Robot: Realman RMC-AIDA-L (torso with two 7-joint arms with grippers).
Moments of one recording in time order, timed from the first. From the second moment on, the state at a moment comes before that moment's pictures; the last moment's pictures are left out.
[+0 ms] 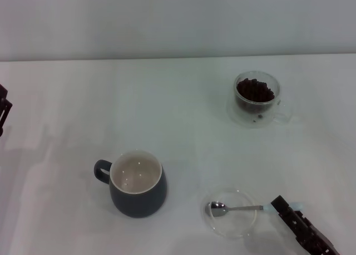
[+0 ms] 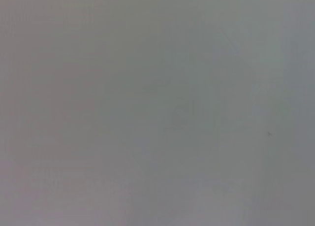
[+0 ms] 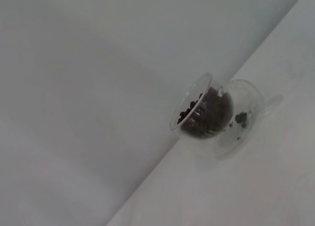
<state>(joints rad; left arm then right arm) -0.34 -2.08 2.66 0.21 -1.24 1.39 -0.27 0.15 2.02 -0.46 0.60 -1.36 -1.49 0.74</state>
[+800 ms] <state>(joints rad) -0.33 -2.08 2.66 0.21 -1.25 1.39 -0.27 0.19 2.02 -0.46 0.58 -1.37 -1.48 0.78</state>
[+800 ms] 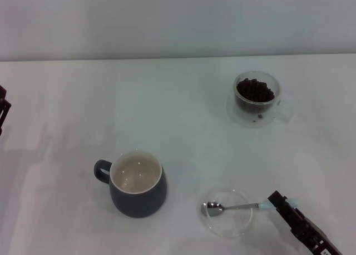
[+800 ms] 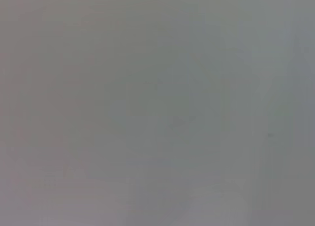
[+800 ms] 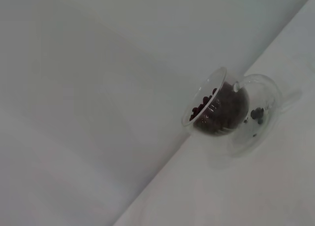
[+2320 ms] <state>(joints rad) -0.32 -2.08 2.67 0.21 -1.26 1.39 -0.28 0.16 2.00 -0.51 0.17 -1.41 -1.66 1.17</state>
